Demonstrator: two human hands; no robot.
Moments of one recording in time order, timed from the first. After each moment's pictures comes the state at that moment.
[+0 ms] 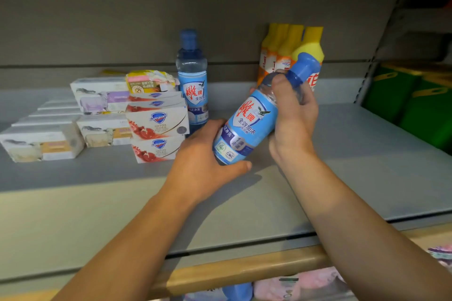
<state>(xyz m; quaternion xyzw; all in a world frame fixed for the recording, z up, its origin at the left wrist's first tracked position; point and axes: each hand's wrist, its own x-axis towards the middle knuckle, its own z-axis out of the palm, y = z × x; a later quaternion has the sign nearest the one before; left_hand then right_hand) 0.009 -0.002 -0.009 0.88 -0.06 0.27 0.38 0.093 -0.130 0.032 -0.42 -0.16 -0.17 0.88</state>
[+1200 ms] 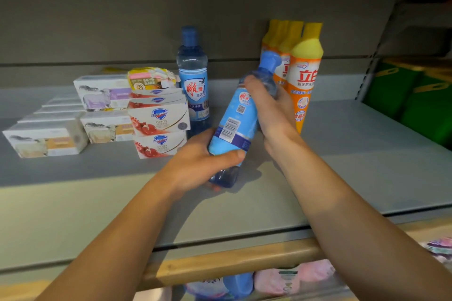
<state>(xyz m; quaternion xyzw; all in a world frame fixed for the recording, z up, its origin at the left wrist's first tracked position) 0.008 0.010 -0.007 0.80 -0.05 0.05 0.60 0.107 -0.120 0.027 -0.60 -0.11 -0.06 0.79</state>
